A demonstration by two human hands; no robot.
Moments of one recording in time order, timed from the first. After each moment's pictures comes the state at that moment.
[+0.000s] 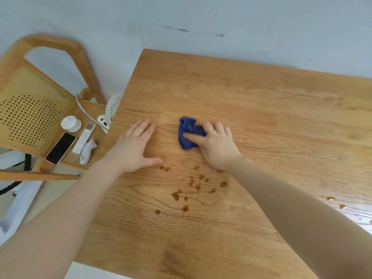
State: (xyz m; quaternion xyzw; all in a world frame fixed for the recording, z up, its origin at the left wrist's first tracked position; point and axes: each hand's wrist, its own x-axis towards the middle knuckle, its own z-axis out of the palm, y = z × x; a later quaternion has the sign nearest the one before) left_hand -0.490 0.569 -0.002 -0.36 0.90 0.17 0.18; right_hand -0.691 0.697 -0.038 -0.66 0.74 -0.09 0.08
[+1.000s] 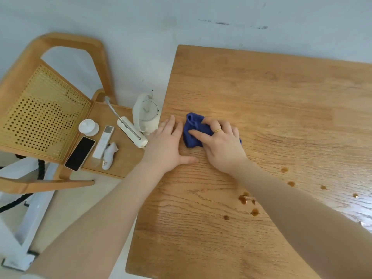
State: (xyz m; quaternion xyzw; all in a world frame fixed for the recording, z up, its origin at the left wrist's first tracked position) left_hand -0.447 0.521 -0.020 -0.34 0.92 0.18 0.09; right_hand -0.584 0.624 -0.048 -0.61 0.78 -0.12 0.04
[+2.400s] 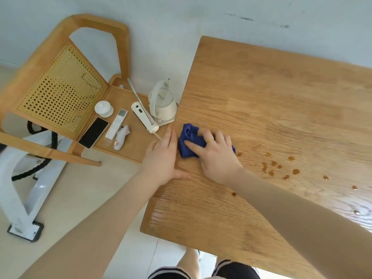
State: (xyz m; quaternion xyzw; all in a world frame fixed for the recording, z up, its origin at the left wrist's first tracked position) left_hand -0.365 0.567 -0.015 -0.38 0.89 0.20 0.15; right_hand -0.510 0.651 -0.031 -0.68 0.73 -0.05 0.08
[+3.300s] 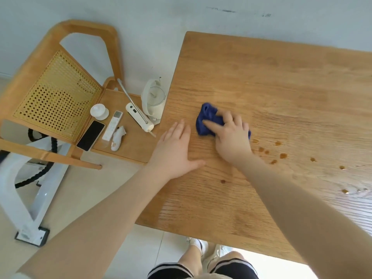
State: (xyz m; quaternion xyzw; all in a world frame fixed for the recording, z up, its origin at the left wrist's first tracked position) left_hand -0.401 0.598 0.004 -0.33 0.91 0.20 0.12; right_hand -0.557 0.670 -0.037 -0.55 0.83 -0.10 0.07
